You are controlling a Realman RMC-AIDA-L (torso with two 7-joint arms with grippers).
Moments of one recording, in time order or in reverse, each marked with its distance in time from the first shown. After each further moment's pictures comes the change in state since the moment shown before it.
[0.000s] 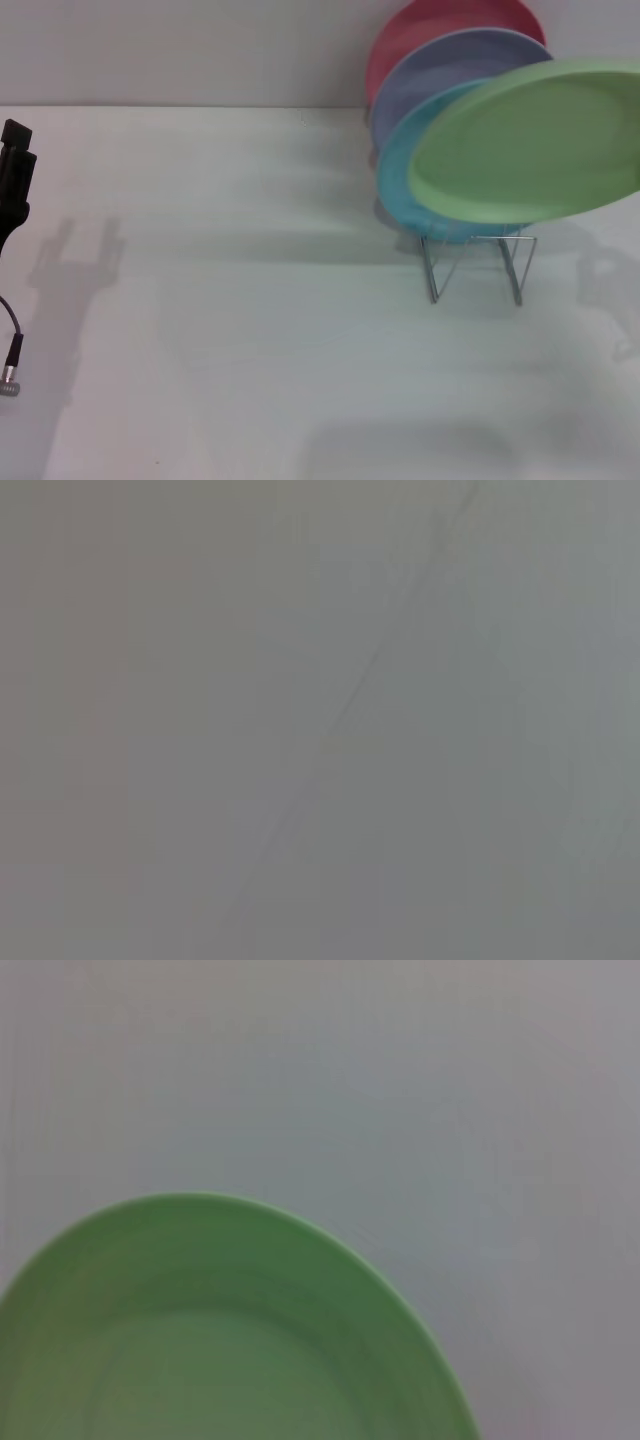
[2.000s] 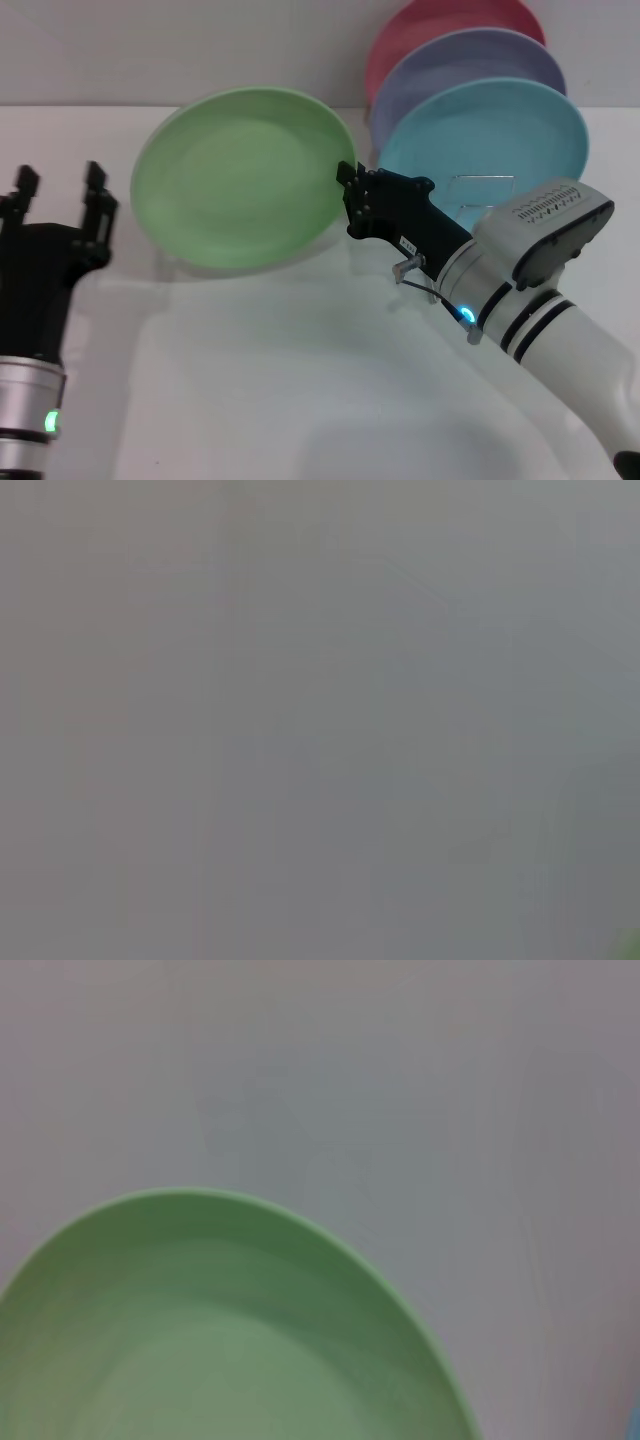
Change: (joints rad) left arm 0.128 0.007 0.183 0.364 -0.155 -0.070 0.749; right arm 0.367 0.156 -0.106 0.135 0.111 0.639 -0.049
